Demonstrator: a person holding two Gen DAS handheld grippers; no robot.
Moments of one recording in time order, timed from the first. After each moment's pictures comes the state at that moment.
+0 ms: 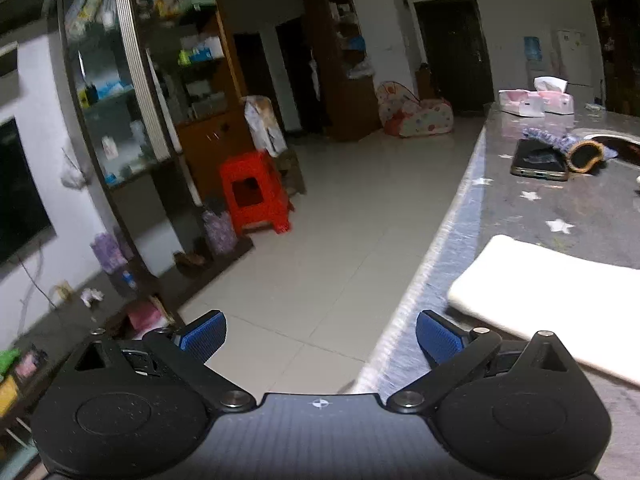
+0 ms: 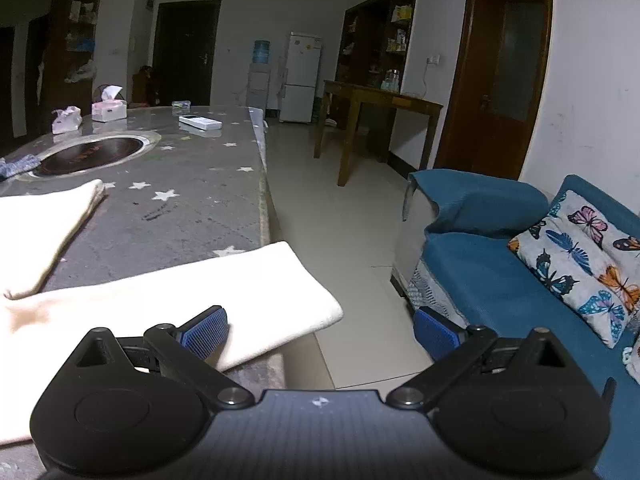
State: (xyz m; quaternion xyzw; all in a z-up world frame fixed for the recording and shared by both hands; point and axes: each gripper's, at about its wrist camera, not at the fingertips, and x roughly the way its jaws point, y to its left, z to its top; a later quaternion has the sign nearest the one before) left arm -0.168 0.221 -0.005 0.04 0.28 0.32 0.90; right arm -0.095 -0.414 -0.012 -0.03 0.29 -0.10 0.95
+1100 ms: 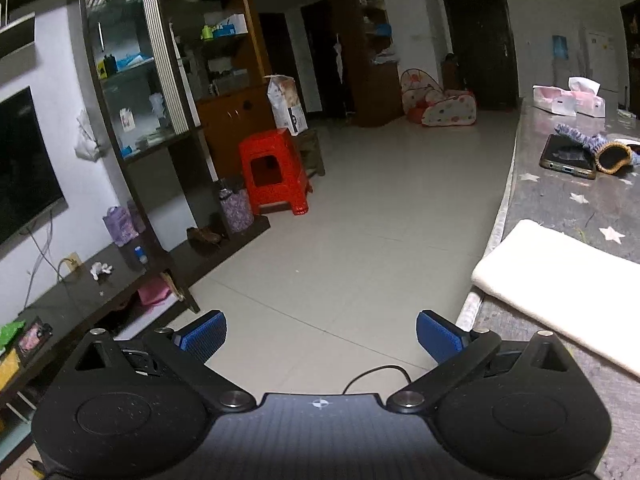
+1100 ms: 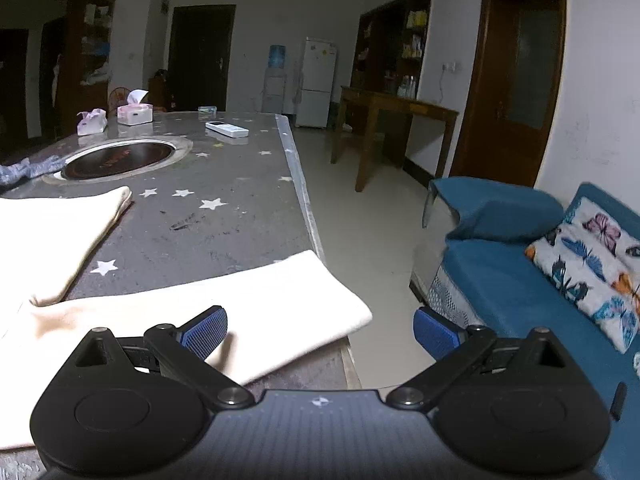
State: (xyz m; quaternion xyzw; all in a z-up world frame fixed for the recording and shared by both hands) left arm -0.166 0.247 -0.010 0.00 0.30 0.34 0.89; right arm -0.103 -0.386 -0.002 -0.03 0.28 -0.08 0.96
